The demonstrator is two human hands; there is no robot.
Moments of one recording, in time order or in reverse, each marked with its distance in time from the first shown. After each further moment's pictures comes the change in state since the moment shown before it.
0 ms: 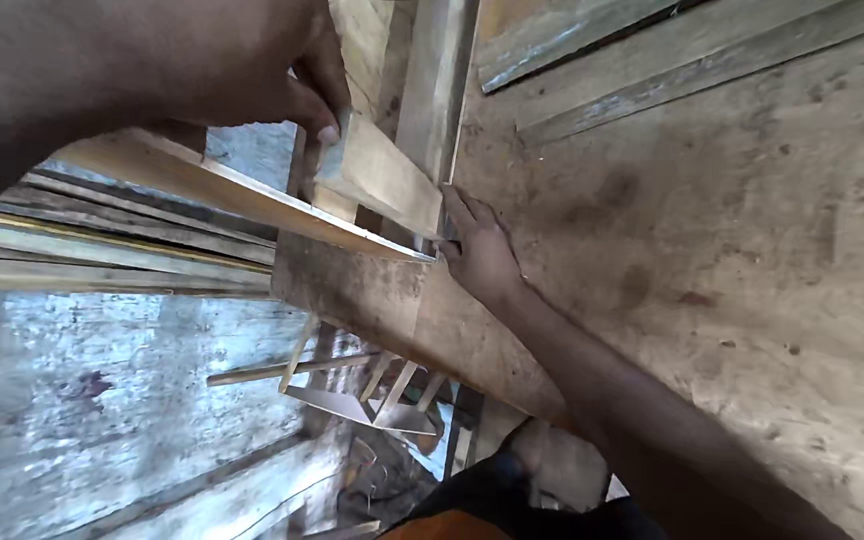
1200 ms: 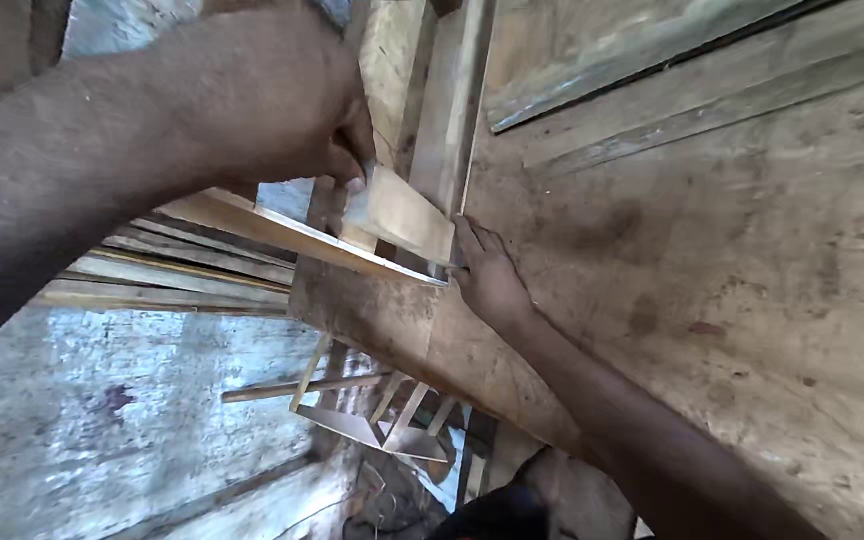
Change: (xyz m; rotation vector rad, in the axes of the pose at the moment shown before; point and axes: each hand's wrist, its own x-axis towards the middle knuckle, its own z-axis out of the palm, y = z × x) left_hand 0.002 0.019 -0.021 0.293 -0.098 -0.099; right_hand 0.003 0.001 0.004 -0.032 -0.023 0.001
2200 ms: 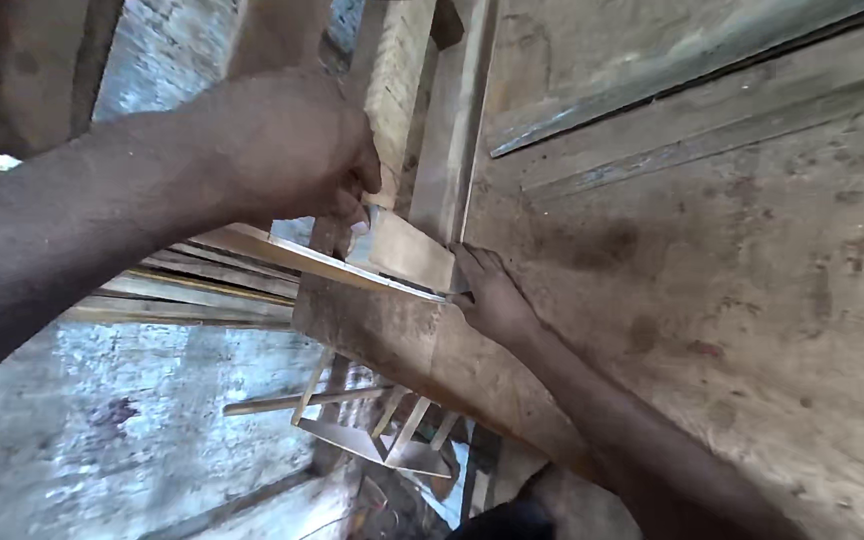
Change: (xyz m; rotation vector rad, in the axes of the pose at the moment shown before) left_hand 0.002 -0.007 0.004 0.032 -0.057 0.052; right_hand 0.001 0.005 -0.008 0.025 -0.084 -0.069
